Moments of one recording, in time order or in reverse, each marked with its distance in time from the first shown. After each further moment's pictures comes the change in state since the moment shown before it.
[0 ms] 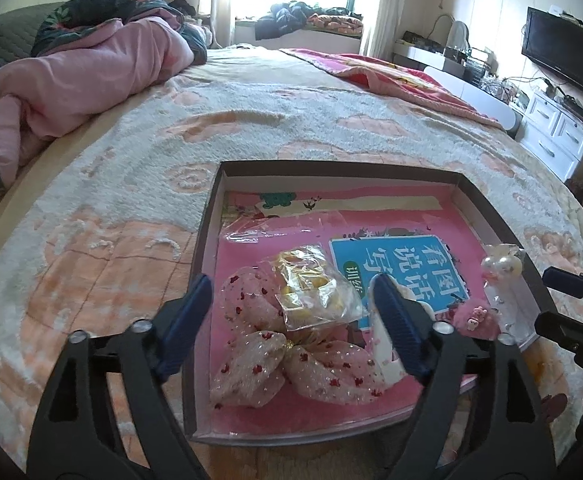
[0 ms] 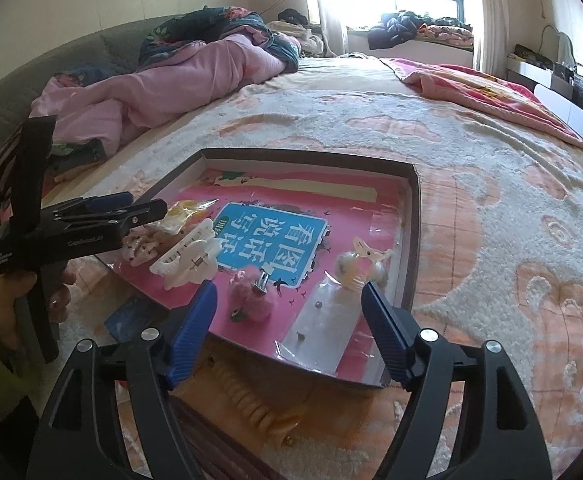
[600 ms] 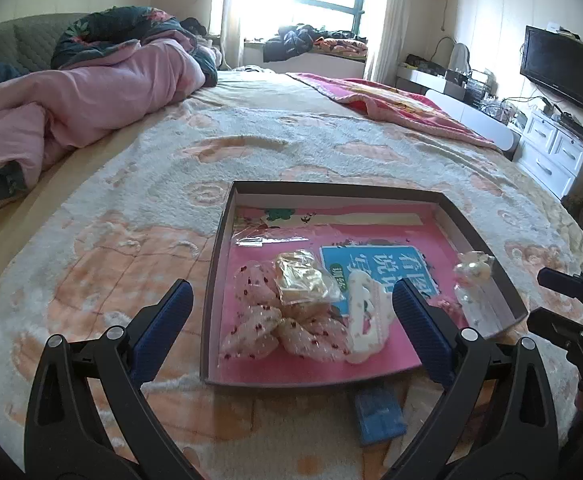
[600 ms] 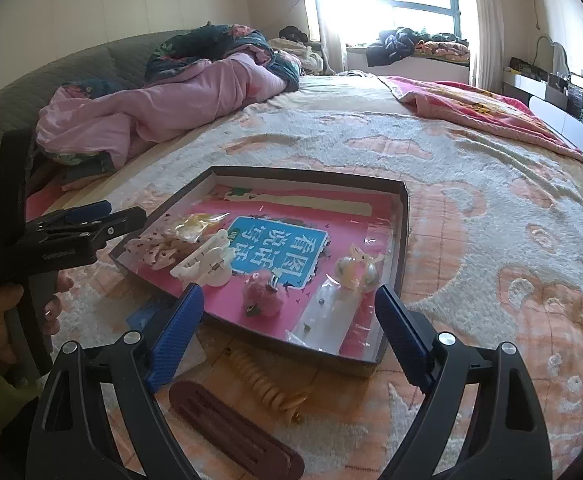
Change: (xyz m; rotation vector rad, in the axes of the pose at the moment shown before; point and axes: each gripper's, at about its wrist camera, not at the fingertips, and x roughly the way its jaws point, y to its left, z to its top) left arm -0.051 -0.009 -0.012 -0.020 -0.086 0.014; right arm -0.034 0.009 -0.006 -0.006 -0.065 -0.006
